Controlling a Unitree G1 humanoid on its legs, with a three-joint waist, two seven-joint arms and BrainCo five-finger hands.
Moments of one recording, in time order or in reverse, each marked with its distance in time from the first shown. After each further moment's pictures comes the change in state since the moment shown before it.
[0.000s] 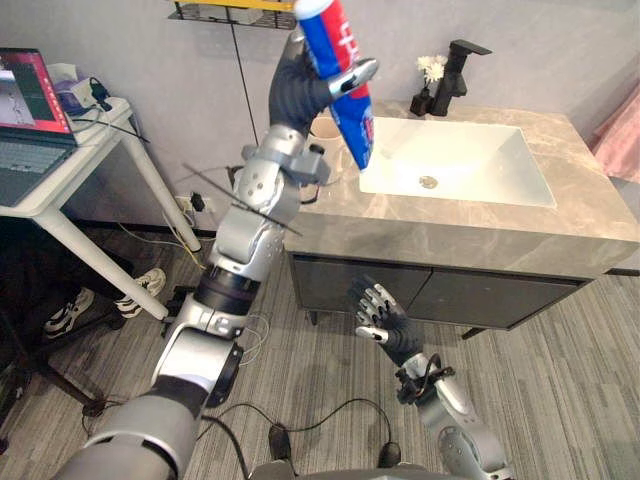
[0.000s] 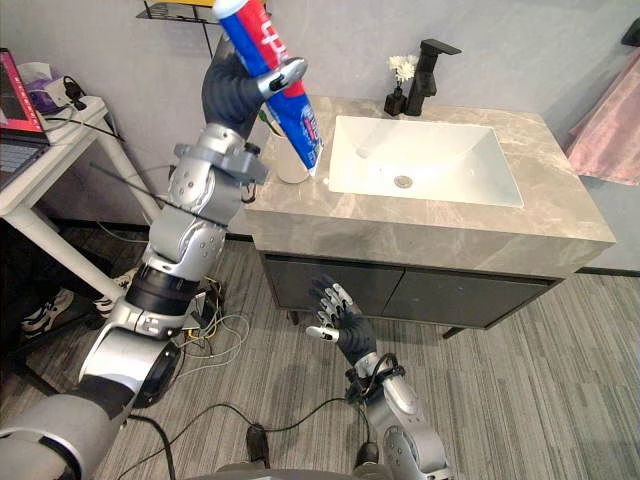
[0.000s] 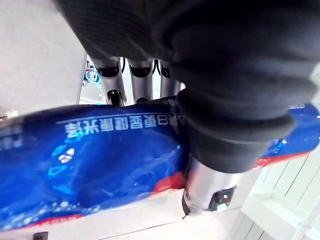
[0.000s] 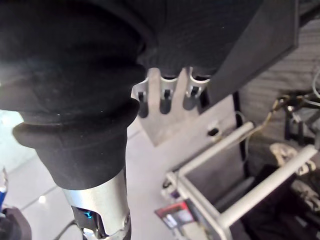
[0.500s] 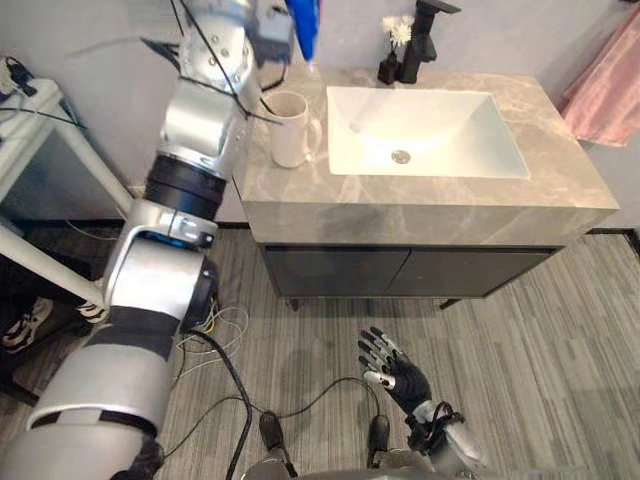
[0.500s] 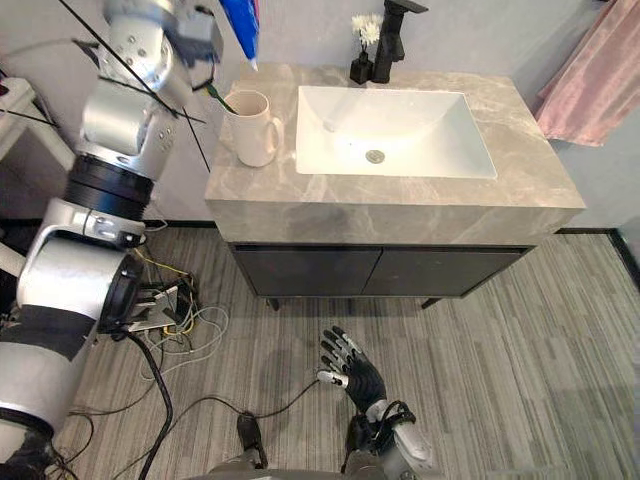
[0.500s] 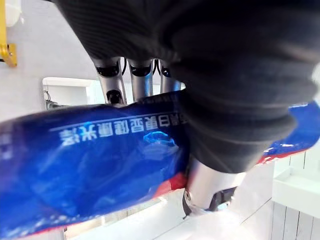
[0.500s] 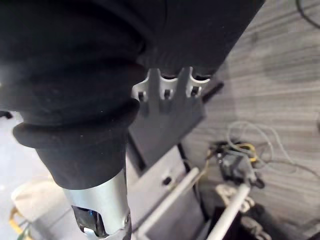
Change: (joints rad) left arm -0.401 0.202 -0.002 0.248 0.263 -0.008 0.140; right arm 0.115 -0.040 -0.024 0.116 -0.041 0.015 0.003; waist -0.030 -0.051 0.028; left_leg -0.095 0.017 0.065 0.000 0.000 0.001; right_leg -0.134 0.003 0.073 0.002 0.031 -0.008
